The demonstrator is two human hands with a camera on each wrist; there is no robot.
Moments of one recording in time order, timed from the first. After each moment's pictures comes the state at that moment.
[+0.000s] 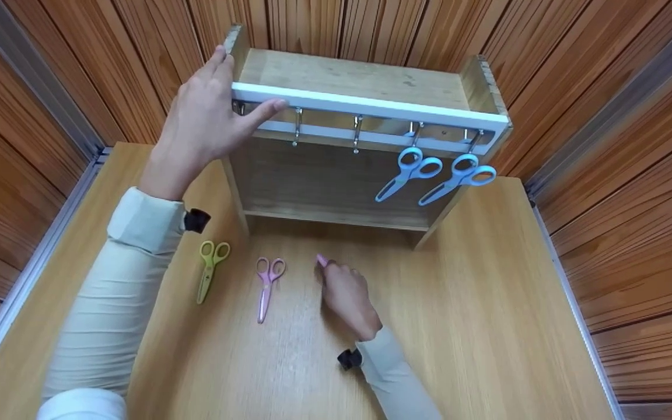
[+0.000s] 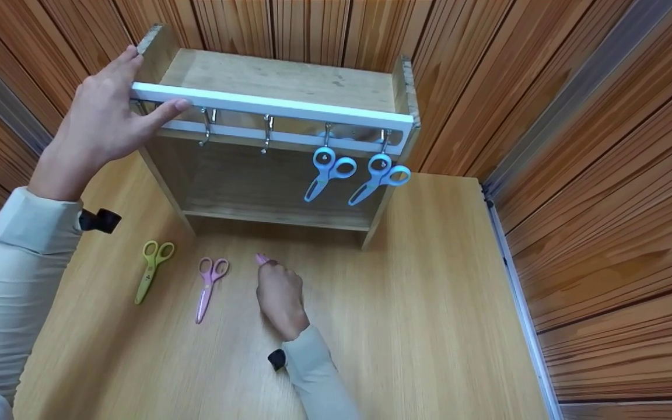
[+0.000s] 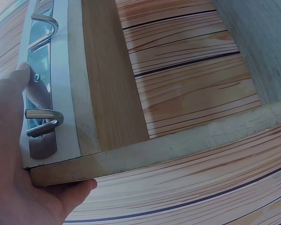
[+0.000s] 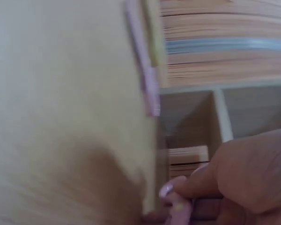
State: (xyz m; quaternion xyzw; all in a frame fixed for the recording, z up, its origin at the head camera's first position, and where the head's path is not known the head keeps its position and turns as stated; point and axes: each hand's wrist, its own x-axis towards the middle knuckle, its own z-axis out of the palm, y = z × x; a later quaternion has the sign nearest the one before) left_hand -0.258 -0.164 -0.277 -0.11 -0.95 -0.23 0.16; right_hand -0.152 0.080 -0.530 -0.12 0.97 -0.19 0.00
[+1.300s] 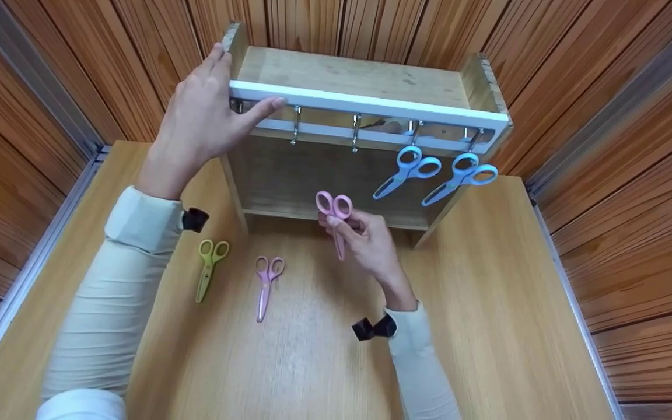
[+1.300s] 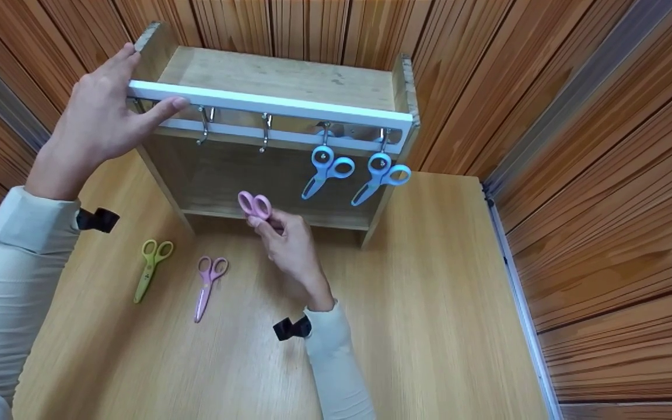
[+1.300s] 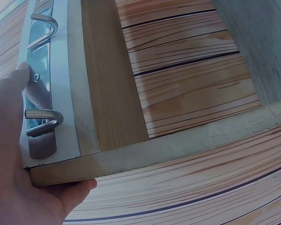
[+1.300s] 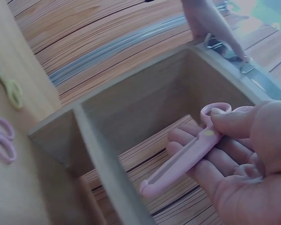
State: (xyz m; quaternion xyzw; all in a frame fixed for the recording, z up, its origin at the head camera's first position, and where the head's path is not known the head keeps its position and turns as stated) left_hand -0.257 -0.162 -0.279 -0.11 -0.95 -0.23 0.16; right_hand -0.182 0.118 -0.433 -0.13 0.77 -0.62 0.03
